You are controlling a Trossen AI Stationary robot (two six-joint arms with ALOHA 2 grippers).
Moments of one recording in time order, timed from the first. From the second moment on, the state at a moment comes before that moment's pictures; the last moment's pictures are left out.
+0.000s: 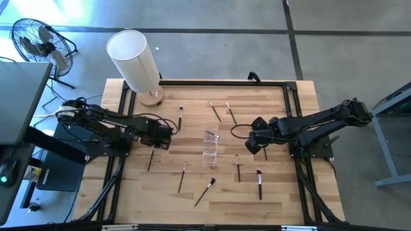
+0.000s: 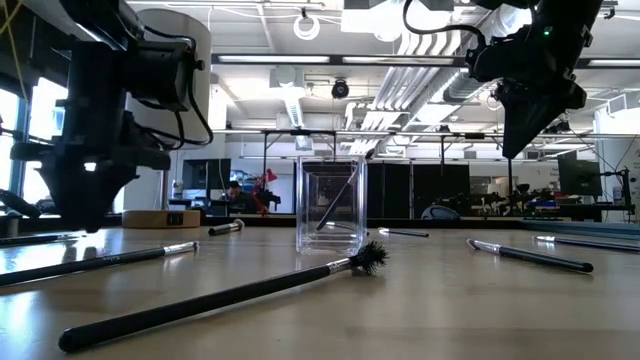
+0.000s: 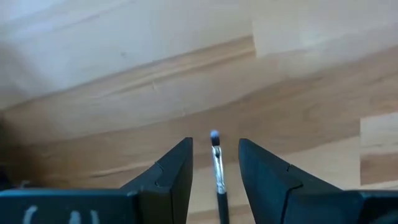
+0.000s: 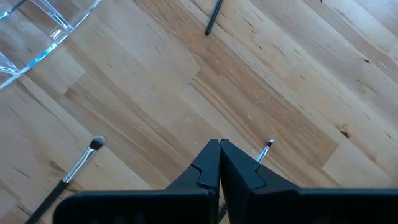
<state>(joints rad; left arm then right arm) 0.00 1.35 0.65 -0.84 -0.05 -1.31 0.17 1.26 0.87 -0.97 0.39 0.99</state>
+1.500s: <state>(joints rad) -0.02 1.36 0.75 -0.74 -0.08 -1.27 0.32 1.26 0.87 -0.95 0.41 0.94</state>
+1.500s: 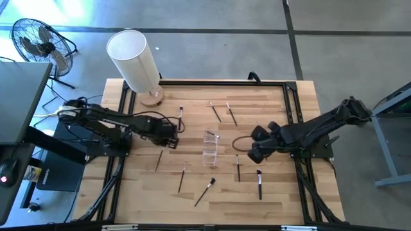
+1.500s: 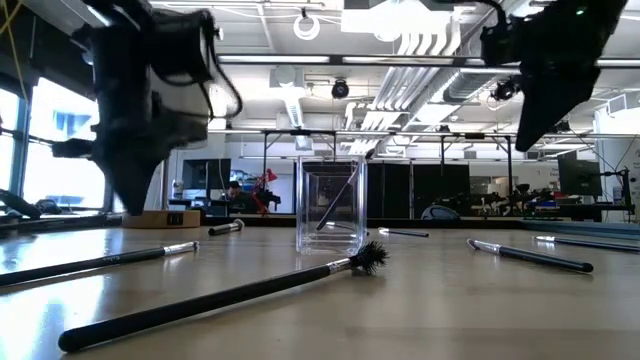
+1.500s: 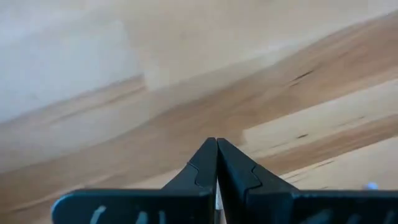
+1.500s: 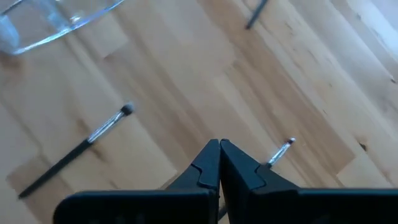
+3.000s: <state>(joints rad) -0.18 1.61 0.78 0.77 -0.62 -0.30 0.42 0.72 0.13 0.23 0.19 0.83</state>
